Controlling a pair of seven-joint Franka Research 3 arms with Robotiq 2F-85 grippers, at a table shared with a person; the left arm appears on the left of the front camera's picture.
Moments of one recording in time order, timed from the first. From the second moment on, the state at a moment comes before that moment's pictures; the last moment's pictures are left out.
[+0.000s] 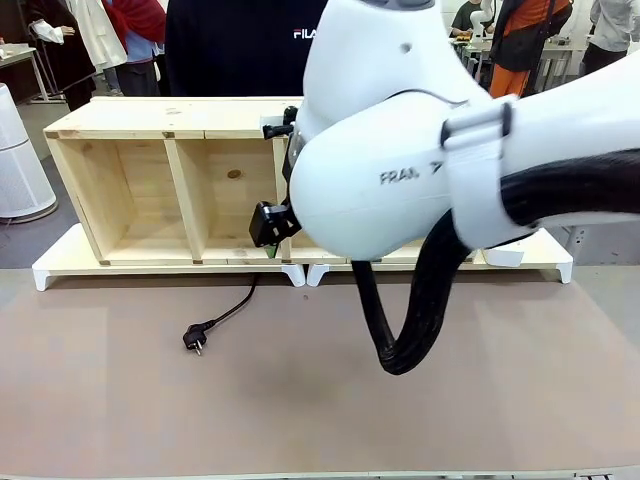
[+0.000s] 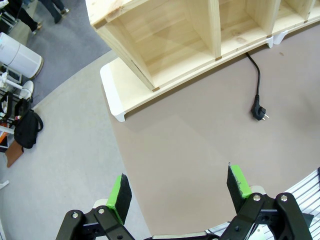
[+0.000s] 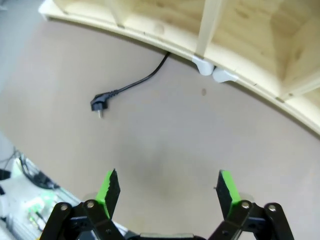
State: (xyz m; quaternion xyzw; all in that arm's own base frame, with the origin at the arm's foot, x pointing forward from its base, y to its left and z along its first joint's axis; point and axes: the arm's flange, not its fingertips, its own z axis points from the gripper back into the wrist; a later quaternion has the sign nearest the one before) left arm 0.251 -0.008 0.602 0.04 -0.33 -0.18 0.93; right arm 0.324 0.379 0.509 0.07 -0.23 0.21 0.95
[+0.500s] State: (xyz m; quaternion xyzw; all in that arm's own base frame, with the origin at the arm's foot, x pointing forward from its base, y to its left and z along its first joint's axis) left arm 0.251 -0.008 0.602 0.04 -0.33 -0.18 0.93; right arm 0.356 0.423 0.468 0.05 -0.23 0.12 0.97
